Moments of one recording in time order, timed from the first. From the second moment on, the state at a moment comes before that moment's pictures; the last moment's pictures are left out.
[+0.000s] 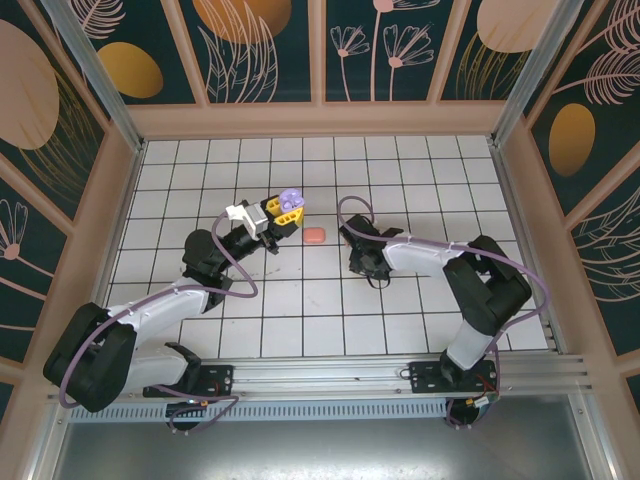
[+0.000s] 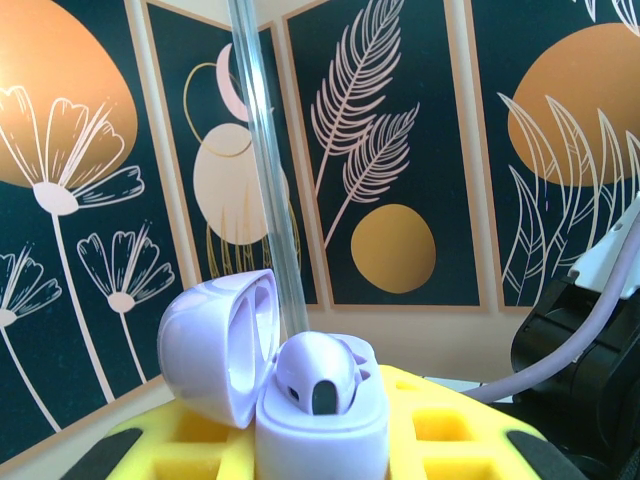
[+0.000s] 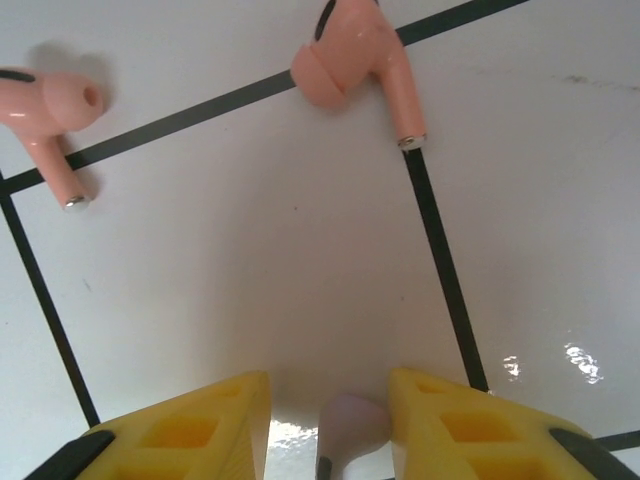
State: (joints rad) left arm -0.56 1.25 0.50 1.14 0.51 -0.04; right arm 0.72 1.69 0.93 -0.50 0.19 0.95
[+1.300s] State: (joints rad) left arm -0.56 1.25 0.50 1.14 0.51 -0.05; right arm 0.75 1.65 0.90 -0.44 0.21 0.86
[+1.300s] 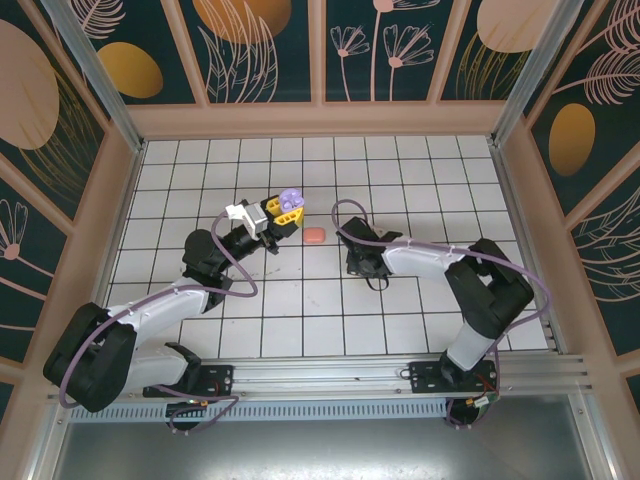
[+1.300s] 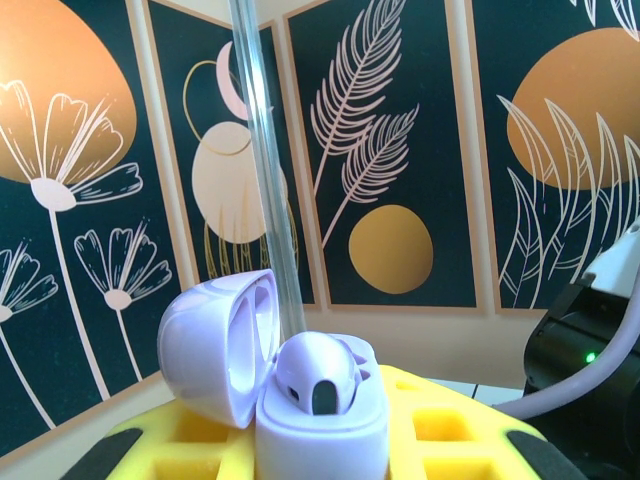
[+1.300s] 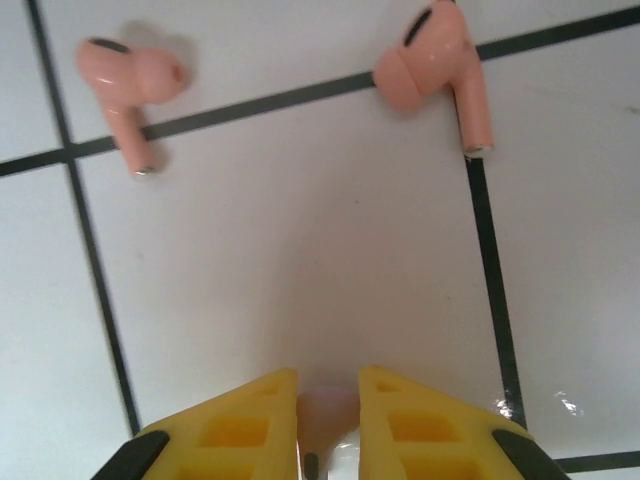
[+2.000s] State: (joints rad) left arm -0.56 1.24 0.53 1.07 0.55 -0.02; right arm 0.75 1.22 1.02 -0.38 0.26 0.68
